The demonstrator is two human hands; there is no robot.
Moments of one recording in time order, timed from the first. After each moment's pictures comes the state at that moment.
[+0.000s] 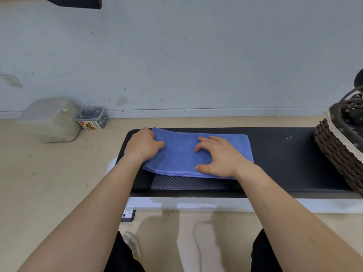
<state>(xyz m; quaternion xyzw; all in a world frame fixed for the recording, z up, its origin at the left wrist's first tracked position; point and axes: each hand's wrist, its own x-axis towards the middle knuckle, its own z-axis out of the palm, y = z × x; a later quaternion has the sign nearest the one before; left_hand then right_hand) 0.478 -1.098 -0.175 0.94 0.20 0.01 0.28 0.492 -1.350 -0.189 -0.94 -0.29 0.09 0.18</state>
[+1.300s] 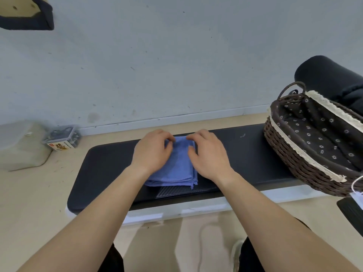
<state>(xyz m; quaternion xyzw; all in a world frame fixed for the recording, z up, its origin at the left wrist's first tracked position) 0.492 -1.233 -0.163 0.97 -0.08 0.13 0.19 0.484 -1.419 -0.176 -0.94 -0.16 -0.14 0.27</state>
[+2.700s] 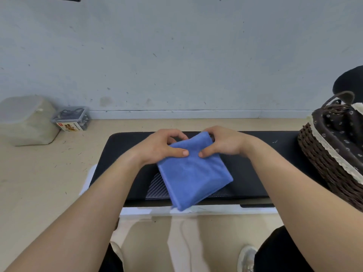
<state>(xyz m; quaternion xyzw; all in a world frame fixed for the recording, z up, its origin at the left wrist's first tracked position) 0.491 -1.149 -0.152 0.86 -0.09 -0.15 0.49 0.542 -1.377 -0.138 -0.88 -0.17 0.27 0.34</state>
